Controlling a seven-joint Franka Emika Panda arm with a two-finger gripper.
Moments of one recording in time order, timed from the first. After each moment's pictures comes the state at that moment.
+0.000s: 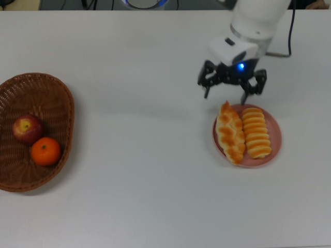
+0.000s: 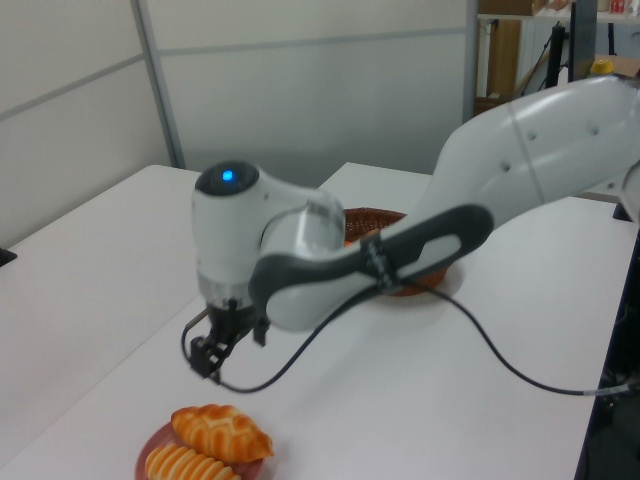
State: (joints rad) arm 0.39 0.31 0.04 -1.61 -0.20 2.09 0.61
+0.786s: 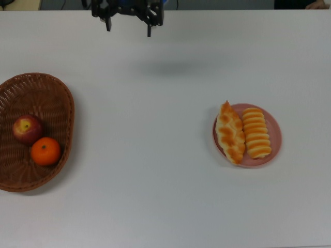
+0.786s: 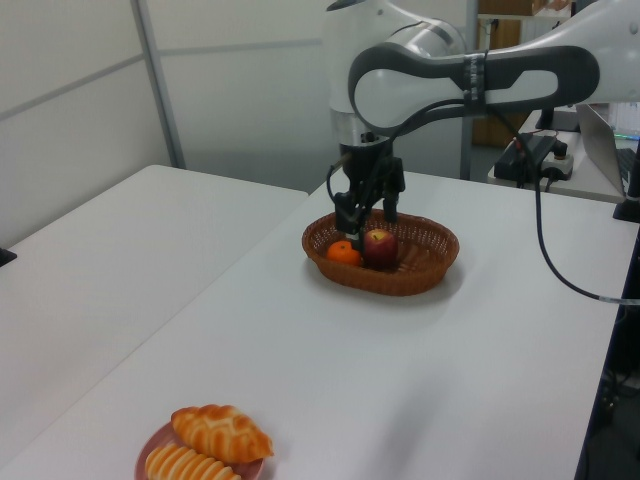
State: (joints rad) arm 0.04 -0.02 0.02 -1.73 -0.04 1.68 0.14
